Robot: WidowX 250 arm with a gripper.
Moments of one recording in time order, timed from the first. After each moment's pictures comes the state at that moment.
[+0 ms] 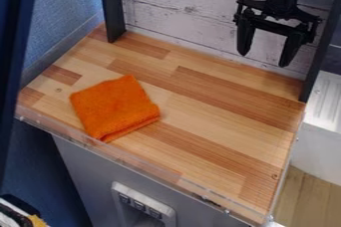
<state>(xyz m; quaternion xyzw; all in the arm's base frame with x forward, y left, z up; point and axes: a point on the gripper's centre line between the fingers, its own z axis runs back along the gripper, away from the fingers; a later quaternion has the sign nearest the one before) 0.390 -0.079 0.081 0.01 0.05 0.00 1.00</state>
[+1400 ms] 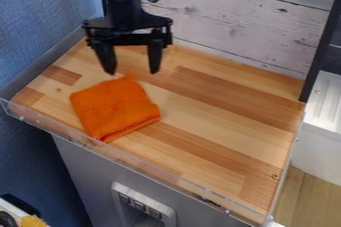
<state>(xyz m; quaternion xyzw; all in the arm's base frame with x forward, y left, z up) 0.273 0.065 0.095 0.00 -0.04 0.25 0.97</state>
